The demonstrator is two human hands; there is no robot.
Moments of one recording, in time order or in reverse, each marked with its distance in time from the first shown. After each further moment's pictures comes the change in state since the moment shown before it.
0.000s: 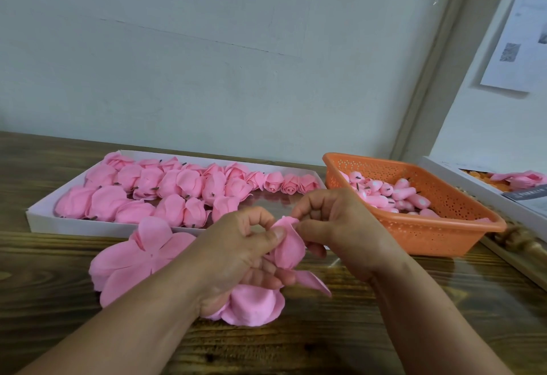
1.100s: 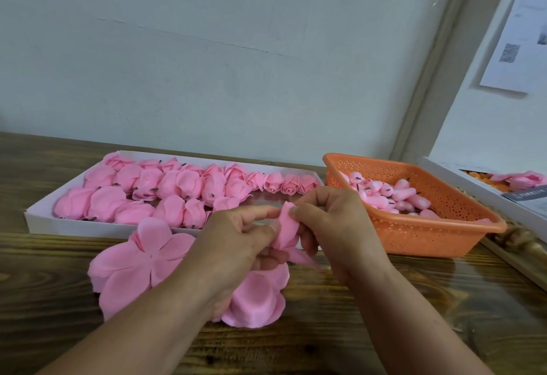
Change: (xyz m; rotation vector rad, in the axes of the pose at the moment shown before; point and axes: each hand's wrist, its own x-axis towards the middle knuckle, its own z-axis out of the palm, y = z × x) left_hand 0.004 -0.004 0.006 0.007 0.206 0.157; right_hand 0.003 -0.002 0.021 0.007 0.356 0.032
